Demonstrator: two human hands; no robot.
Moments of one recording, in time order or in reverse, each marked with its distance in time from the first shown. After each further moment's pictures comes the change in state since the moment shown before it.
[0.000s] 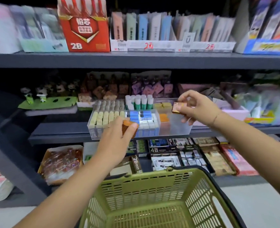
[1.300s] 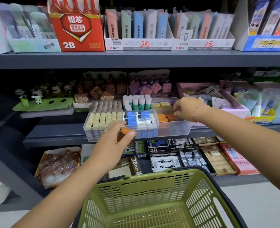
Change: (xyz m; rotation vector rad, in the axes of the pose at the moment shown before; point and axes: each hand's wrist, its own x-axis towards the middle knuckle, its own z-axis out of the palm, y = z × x) left_hand 0.007 -0.020 0.005 -0.037 -0.079 0.035; right_hand 0.047 0.009 0.011 -1.134 -0.088 0.040
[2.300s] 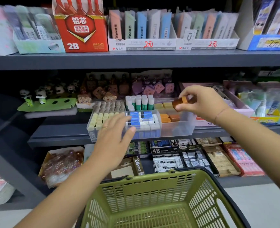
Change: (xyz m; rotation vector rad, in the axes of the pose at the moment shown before) left_hand -0.004 0.014 -0.010 0.233 0.046 0.086; right_hand -0.038 0.009 -0.026 0.504 0.363 -0.174
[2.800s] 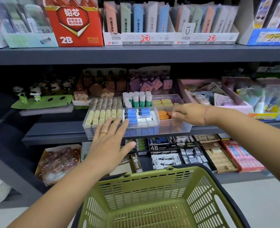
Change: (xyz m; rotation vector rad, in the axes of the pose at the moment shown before) left_hand 0.002 -0.022 0.016 0.467 -0.202 0.023; right_hand 0.011 0.023 0.032 -0.230 -0.636 0.006
